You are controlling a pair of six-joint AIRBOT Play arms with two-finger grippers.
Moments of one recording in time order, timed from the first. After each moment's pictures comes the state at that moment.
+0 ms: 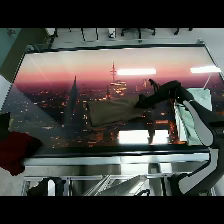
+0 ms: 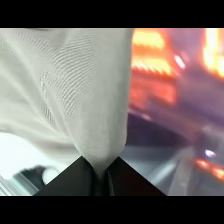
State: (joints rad) left arm 0.42 -0.32 1.04 -2.07 1.24 1.62; right arm 0.00 -1.78 1.40 2.44 -1.22 -1.87
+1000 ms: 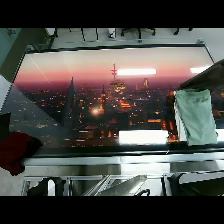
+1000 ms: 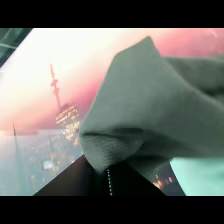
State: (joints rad) left arm 0.42 -0.32 1.04 -2.07 1.25 1.62; right arm -0.73 -1.64 1.99 2.43 -1.51 -1.58
